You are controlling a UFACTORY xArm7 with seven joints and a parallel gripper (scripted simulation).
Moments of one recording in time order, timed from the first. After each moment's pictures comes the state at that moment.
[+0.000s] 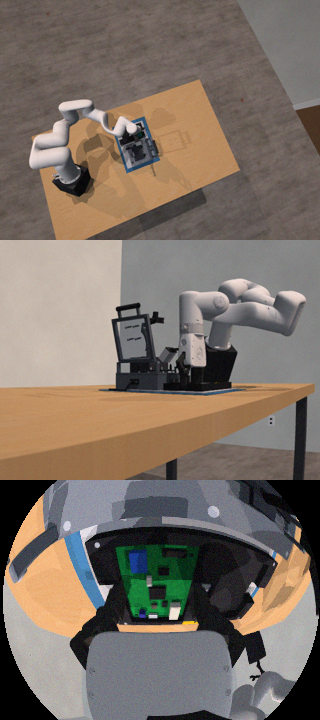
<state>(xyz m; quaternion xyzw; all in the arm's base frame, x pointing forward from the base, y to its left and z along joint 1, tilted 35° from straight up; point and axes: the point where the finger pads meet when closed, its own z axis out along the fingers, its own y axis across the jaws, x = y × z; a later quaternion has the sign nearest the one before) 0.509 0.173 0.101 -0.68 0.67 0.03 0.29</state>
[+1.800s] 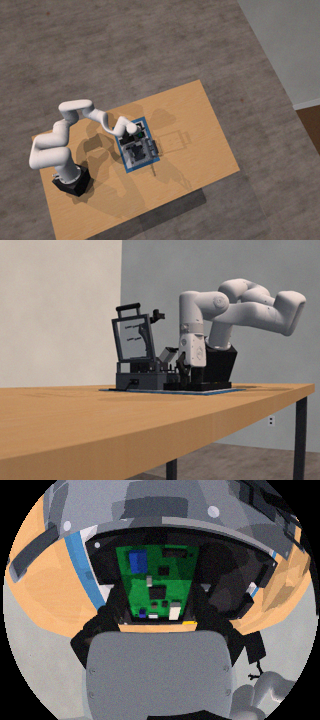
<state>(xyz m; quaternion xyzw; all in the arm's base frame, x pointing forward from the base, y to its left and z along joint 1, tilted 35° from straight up) 0.509 0.173 0.101 -0.68 0.67 0.03 0.29</state>
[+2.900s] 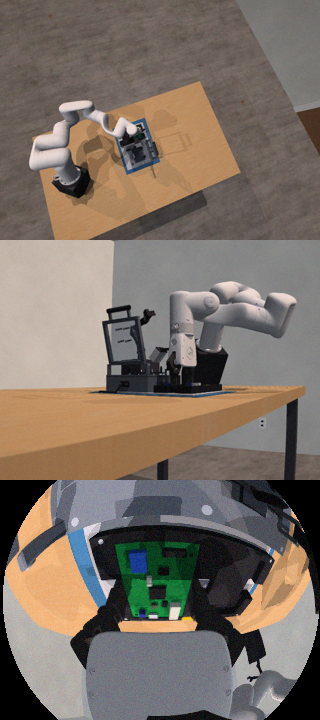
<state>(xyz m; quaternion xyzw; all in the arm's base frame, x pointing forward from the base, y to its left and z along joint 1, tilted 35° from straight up) 0.506 0.170 0.107 -0.68 0.67 0.03 0.29</state>
